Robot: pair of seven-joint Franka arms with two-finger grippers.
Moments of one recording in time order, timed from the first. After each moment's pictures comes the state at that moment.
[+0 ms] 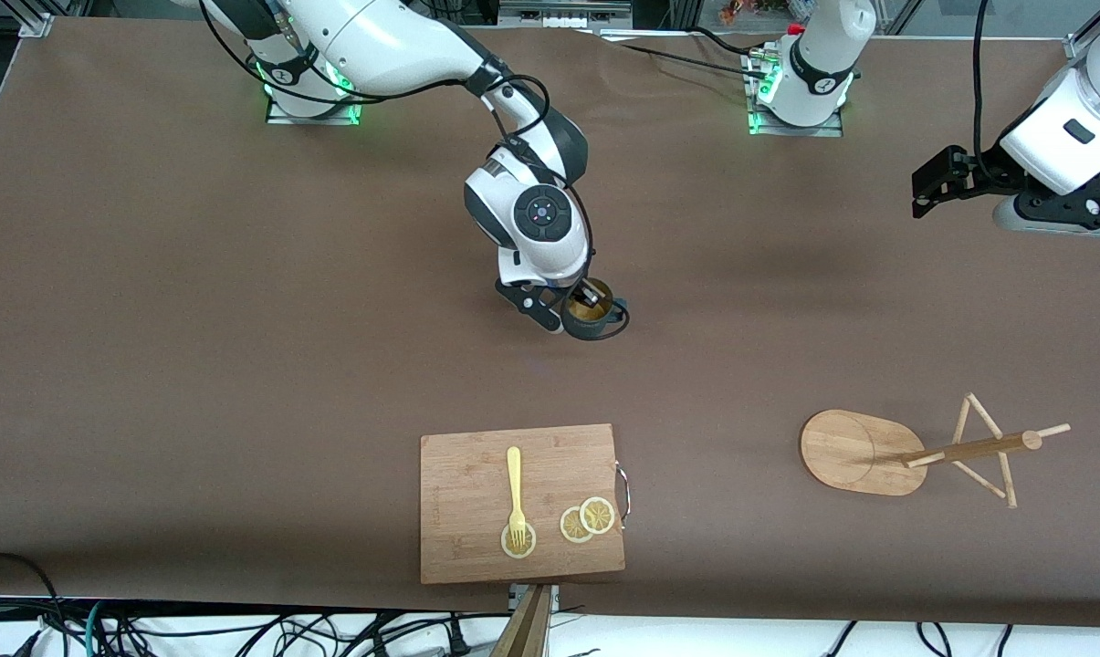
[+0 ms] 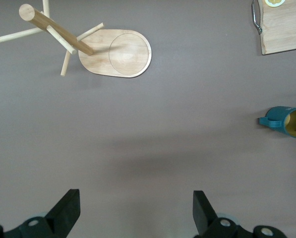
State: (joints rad) left arm -0.09 0.02 -0.02 -1.53 0.02 1.49 -0.04; right arm 0.71 0.83 0.15 -1.34 0.05 2.18 1.46
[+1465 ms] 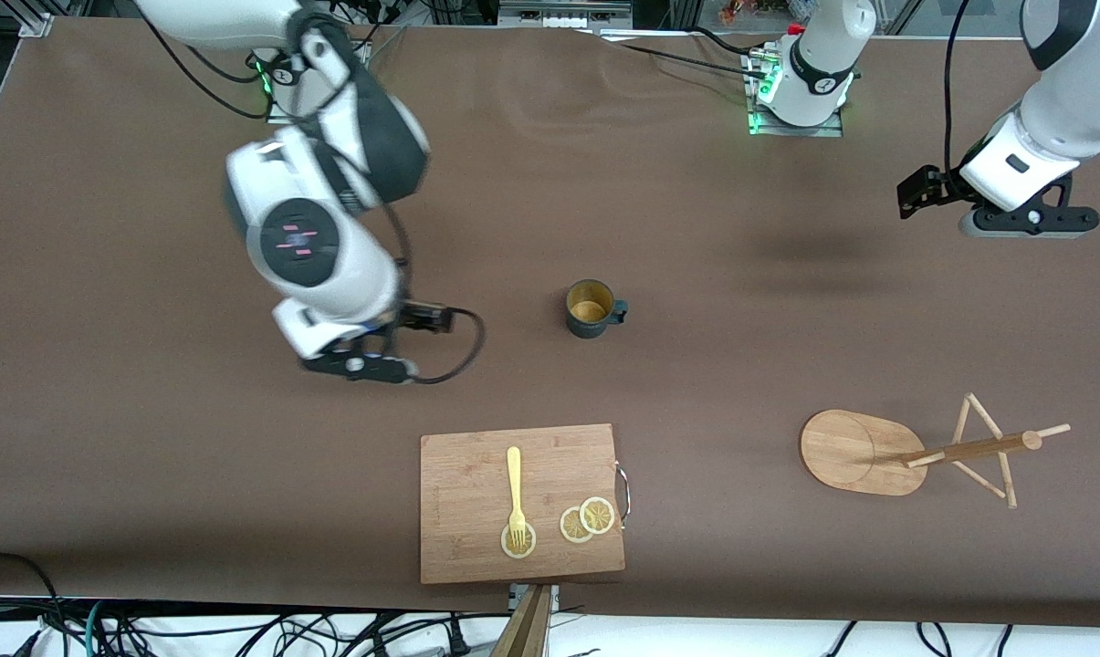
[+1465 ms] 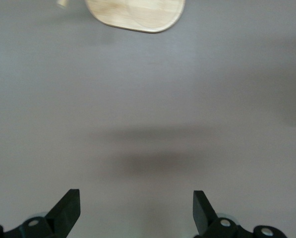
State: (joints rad) left arm 0.03 -0.20 -0.01 -2.14 -0.02 1.84 0.07; right arm 0.35 0.60 0.10 -1.10 -0.03 1.56 0.52
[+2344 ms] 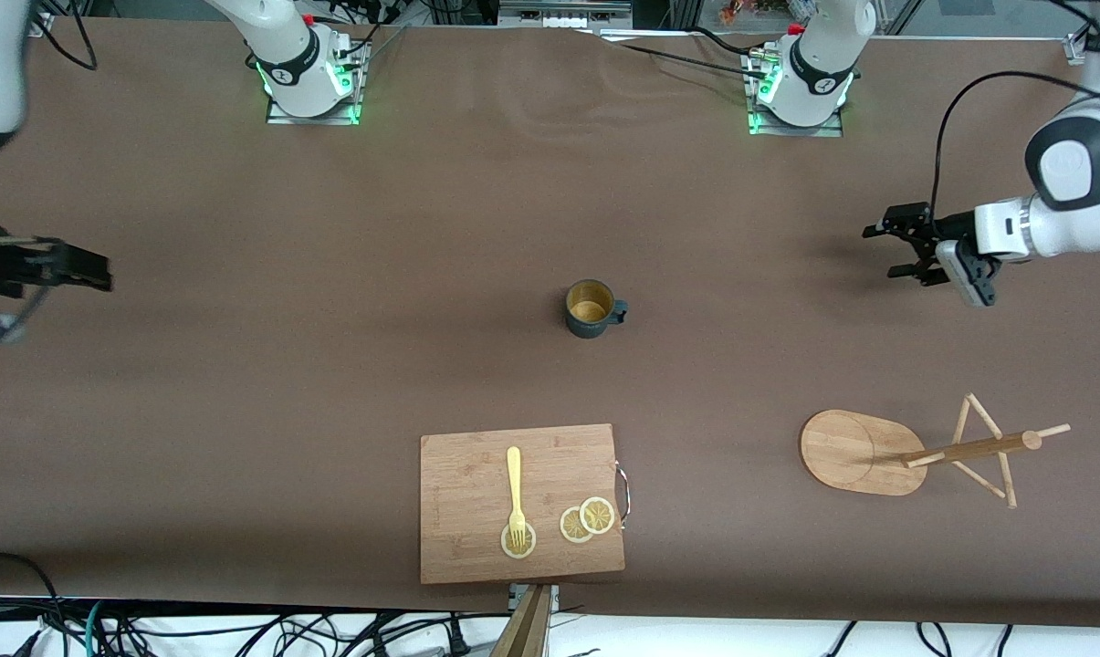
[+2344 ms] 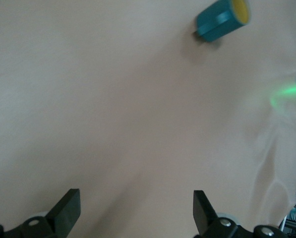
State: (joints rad) left arm 0.31 0.17 -0.02 -2.24 -0.61 1.91 1.32; right arm 0.10 0.39 -0.20 -1.10 -0.04 1.31 -0.21
